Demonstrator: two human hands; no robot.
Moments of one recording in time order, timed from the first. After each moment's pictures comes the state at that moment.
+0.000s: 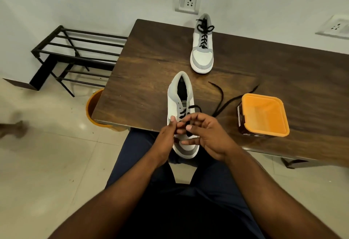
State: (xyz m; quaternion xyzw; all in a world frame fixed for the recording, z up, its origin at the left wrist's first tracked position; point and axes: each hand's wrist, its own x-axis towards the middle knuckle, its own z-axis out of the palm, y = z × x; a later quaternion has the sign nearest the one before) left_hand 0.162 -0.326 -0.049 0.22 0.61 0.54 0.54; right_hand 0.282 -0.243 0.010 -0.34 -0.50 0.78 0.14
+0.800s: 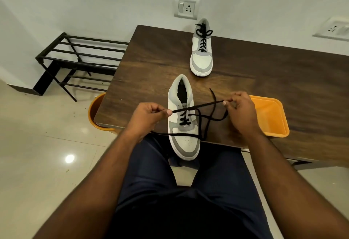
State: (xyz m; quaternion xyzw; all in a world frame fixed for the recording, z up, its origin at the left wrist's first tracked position) left_hand 0.093 -0.322 0.010 0.30 0.70 0.50 0.41; right_hand 0.315 -0.154 0.001 -0.51 -0.79 0.25 0.22
